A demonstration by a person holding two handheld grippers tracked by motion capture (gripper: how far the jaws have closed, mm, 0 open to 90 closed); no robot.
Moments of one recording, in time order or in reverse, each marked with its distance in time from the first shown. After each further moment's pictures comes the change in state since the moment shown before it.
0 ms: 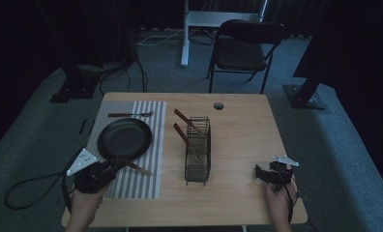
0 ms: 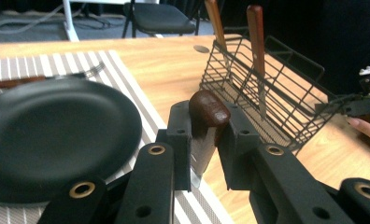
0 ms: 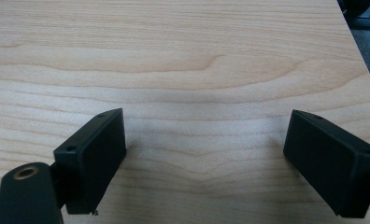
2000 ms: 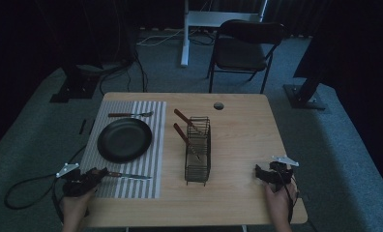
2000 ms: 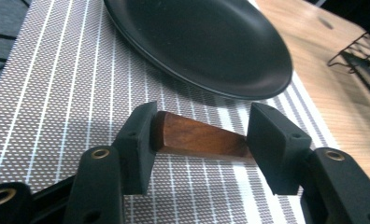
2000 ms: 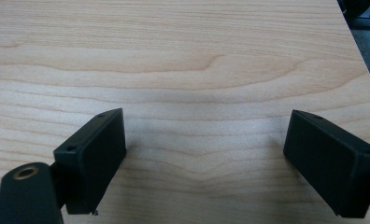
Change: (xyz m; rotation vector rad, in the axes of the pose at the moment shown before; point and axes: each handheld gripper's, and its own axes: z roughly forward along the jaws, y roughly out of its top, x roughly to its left) left arm 0.099 -0.090 0.021 0.099 0.256 -0.321; right arm 0.000 0.000 0.000 0.000 0.001 0.001
